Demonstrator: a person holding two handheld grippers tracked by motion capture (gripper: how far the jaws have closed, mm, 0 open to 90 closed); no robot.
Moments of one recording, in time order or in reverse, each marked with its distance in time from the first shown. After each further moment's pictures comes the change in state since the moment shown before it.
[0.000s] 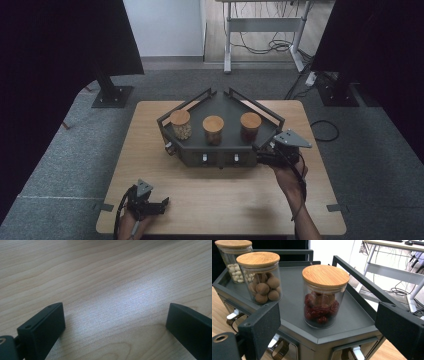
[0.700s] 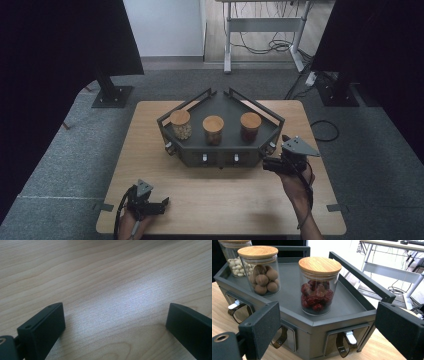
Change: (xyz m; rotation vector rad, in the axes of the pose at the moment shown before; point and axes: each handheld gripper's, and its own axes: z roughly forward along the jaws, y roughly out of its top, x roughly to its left) left arm 0.000 0.000 0.000 -0.001 0.001 -0.003; right arm -0.002 -0.015 -0.021 -0.003 -0.015 0.004
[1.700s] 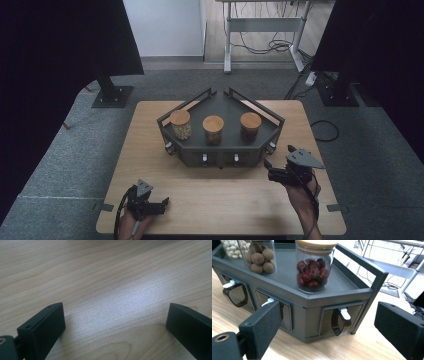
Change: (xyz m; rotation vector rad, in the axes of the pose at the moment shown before) left arm 0.000 0.000 0.000 0.002 0.001 0.002; right arm 0.002 -0.025 -0.015 0.035 -0.026 -0.019
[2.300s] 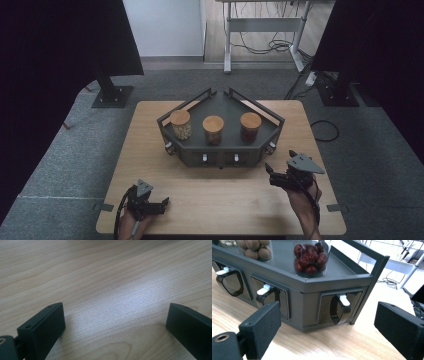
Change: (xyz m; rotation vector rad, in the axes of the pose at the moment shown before) left arm 0.000 0.000 0.000 -0.001 0.000 -0.003; right arm 0.001 -0.015 0.000 0.027 -0.011 0.000
